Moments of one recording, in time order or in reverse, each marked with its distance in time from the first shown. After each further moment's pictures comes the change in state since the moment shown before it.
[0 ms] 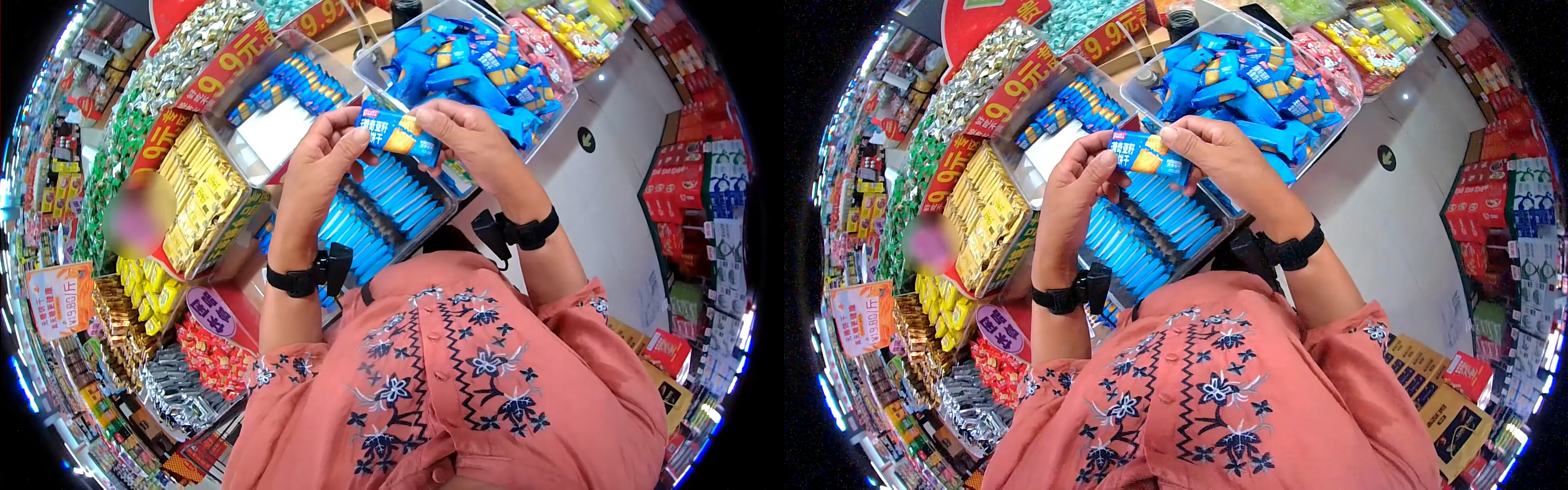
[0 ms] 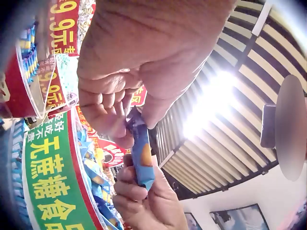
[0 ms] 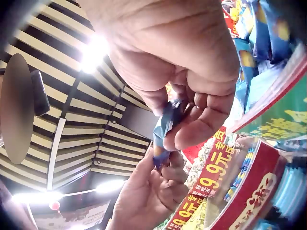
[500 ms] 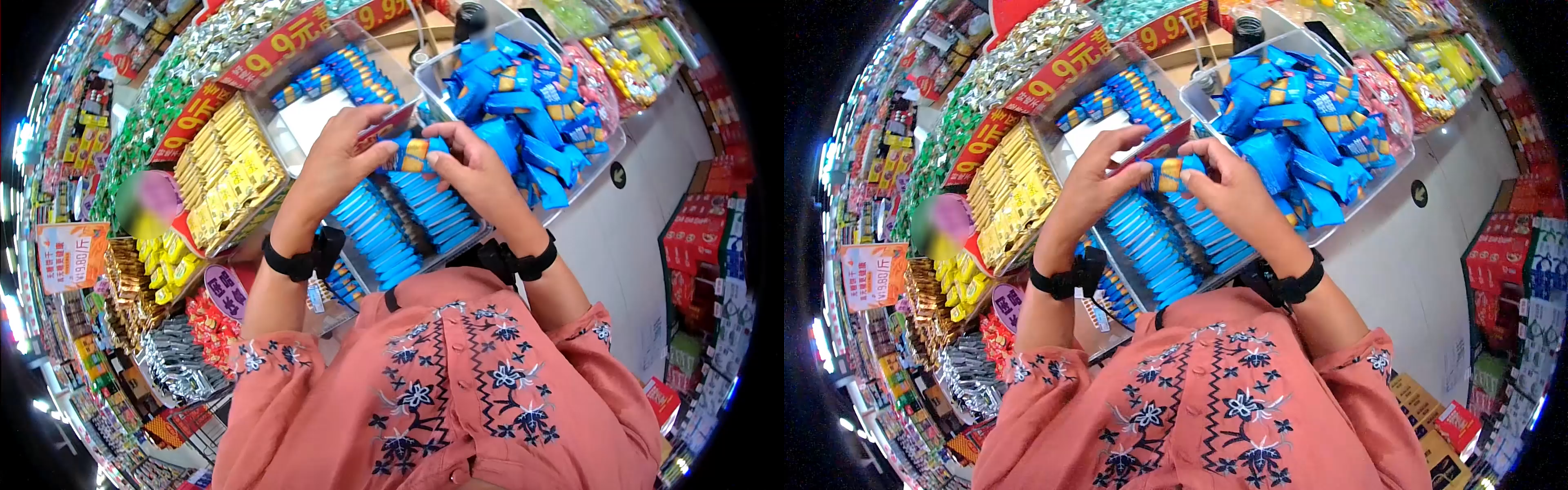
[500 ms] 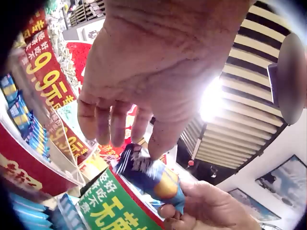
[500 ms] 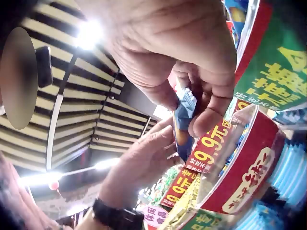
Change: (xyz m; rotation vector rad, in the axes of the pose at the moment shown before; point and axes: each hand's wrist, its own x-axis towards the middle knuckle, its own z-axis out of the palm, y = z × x) left_hand 0.018 0.001 -0.060 0.716 -0.003 0.251; right_hand 0.033 0.039 0.036 -0.094 -0.035 -0.031
